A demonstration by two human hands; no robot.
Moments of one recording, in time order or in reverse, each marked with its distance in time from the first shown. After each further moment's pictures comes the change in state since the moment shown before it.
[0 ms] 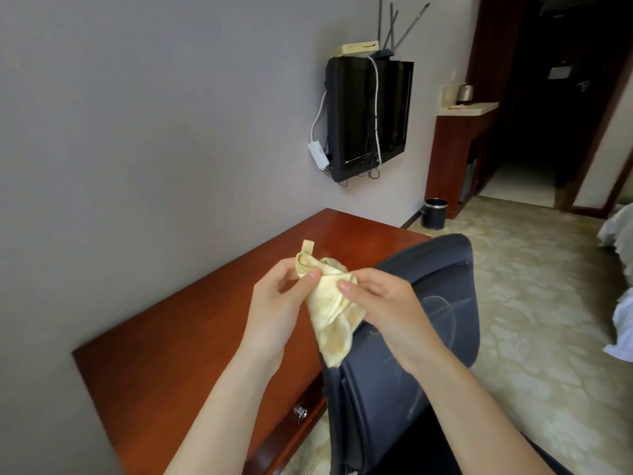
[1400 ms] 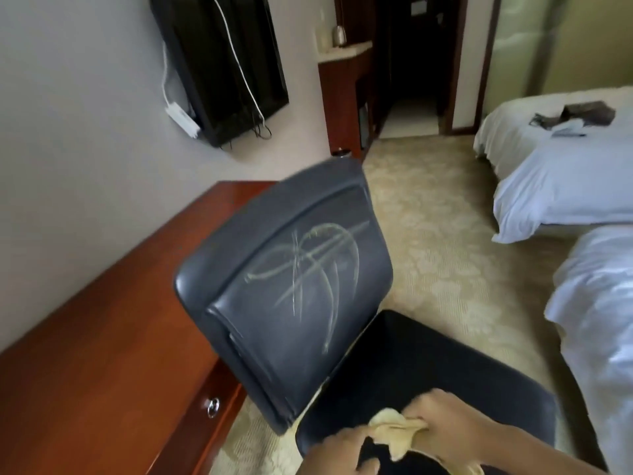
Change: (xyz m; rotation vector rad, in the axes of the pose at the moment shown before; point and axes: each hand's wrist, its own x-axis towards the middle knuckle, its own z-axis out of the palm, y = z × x) left_hand -0.127 -0.238 0.168 0.910 -0.992 -0.377; right_hand -0.188 0.228 -0.190 -1.042 -0.393 0.563
